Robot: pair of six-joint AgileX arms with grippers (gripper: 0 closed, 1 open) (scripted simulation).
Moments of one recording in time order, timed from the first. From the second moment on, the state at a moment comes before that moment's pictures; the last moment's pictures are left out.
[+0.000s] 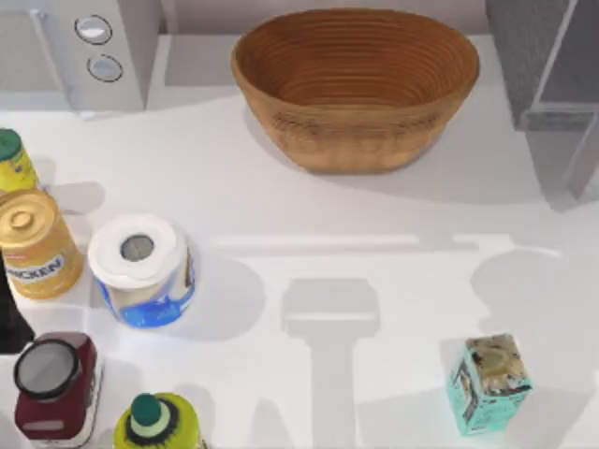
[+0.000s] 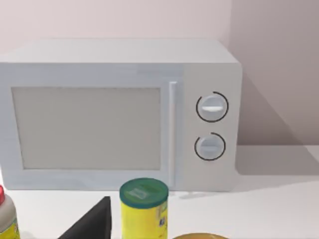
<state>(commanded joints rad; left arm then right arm) 0.00 0.00 0.00 0.00 0.00 0.00 -0.32 1.70 1.08 -0.06 -0.20 -0.17</state>
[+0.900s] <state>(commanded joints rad) 0.00 0.00 0.00 0.00 0.00 0.00 -0.04 1.70 1.06 0.04 -0.01 0.00</state>
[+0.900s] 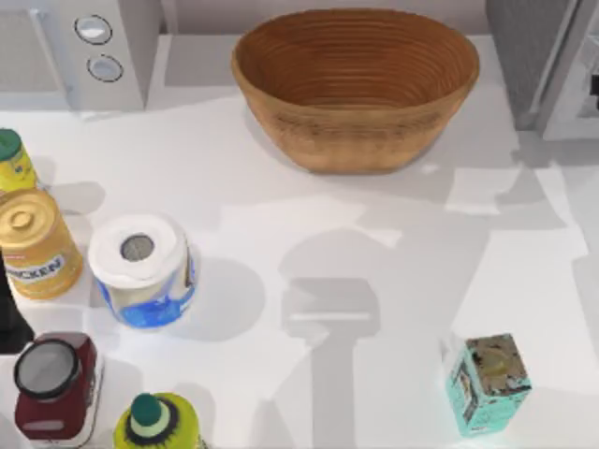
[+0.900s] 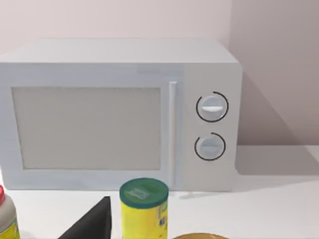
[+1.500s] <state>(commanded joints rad) 0.00 0.00 0.00 0.00 0.00 0.00 -0.04 1.95 1.40 -0.02 0.00 0.00</state>
